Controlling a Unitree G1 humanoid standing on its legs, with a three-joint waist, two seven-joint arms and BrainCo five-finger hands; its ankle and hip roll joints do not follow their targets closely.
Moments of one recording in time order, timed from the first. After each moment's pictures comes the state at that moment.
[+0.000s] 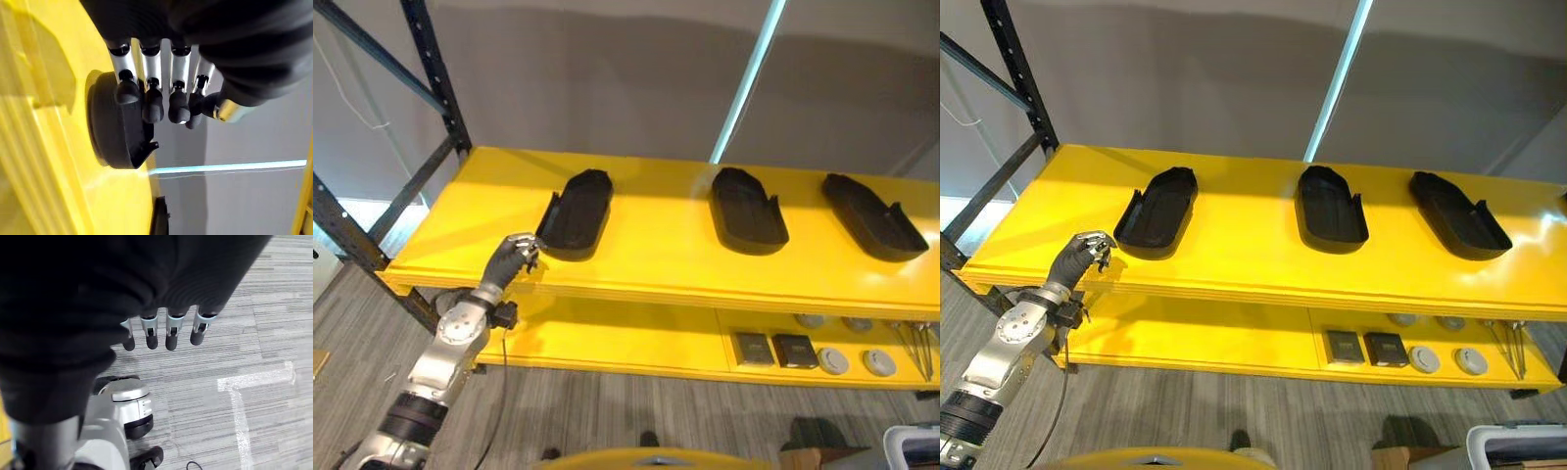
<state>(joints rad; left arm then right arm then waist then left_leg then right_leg) -0.10 0.55 -0.25 0.04 -0.44 -0.06 -0.02 0.12 -0.25 0.22 1.24 0.31 0.27 0.16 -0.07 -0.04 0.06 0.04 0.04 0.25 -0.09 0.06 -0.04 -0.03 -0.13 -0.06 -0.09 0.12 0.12</state>
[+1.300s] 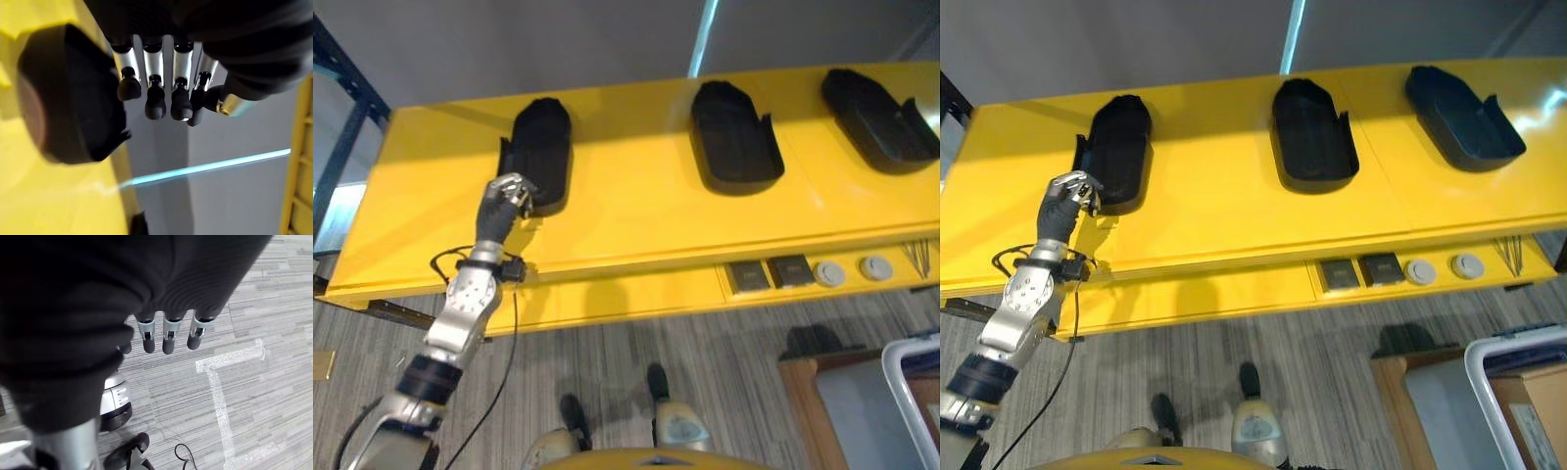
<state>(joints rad) -0.19 0.50 -0.21 0.01 -0.30 -0.31 0.29 0.05 -0.27 0.23 1.20 0.32 0.27 0.18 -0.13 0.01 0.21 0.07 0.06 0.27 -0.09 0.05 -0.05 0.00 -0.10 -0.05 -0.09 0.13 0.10</state>
